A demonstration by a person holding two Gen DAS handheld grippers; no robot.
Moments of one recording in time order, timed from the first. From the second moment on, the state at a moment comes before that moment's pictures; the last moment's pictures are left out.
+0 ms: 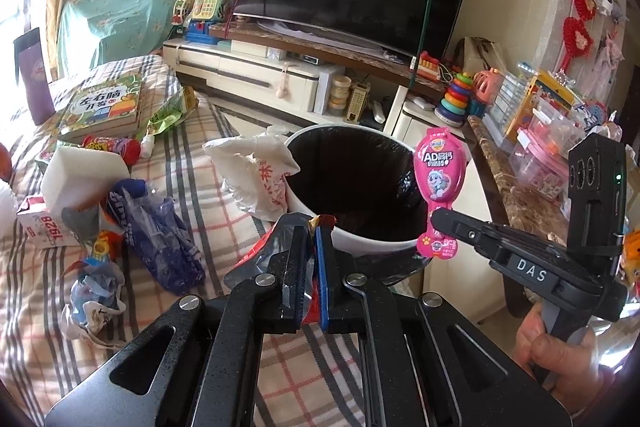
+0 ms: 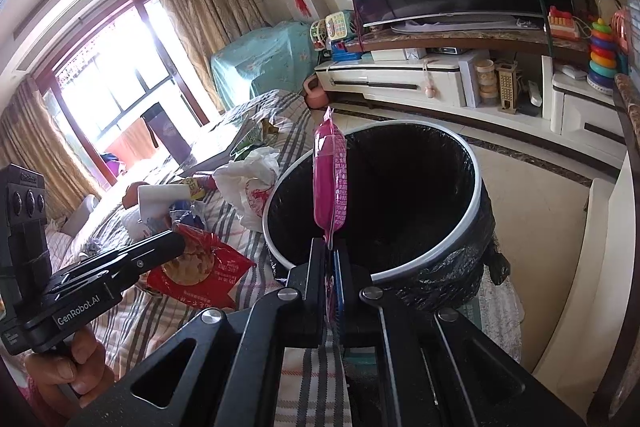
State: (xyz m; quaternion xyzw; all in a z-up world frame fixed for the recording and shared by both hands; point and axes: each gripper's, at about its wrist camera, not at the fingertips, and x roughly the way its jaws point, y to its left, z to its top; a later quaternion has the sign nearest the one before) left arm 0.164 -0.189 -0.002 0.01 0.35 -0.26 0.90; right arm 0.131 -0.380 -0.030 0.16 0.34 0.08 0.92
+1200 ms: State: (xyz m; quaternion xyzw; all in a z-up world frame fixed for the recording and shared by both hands) left arm 0.224 -0.235 -0.008 -0.02 0.37 -0.27 0.89; right arm 0.181 -0.424 -0.037 0.16 0.36 0.04 0.92
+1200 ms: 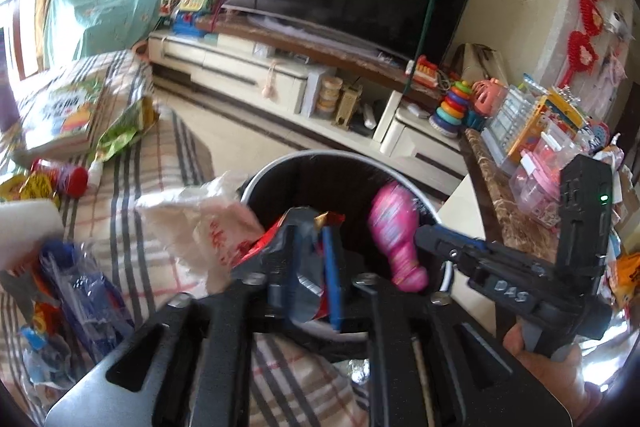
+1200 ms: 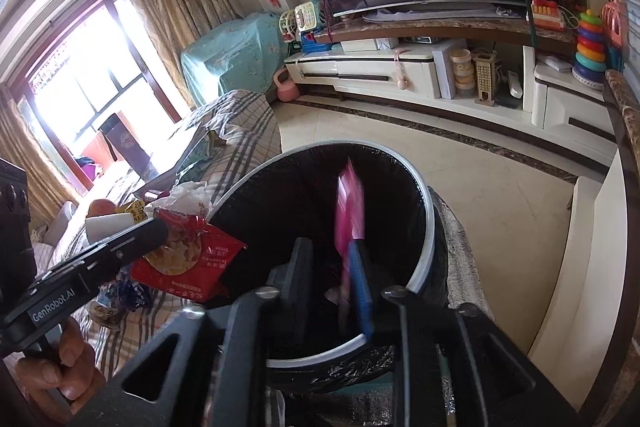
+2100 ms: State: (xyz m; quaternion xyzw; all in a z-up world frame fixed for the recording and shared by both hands) left arm 0.168 -0.123 -0.019 -0.05 0.37 -0.18 0.91; right arm 0.166 -0.350 -0.025 0.13 0.35 0.07 0.92
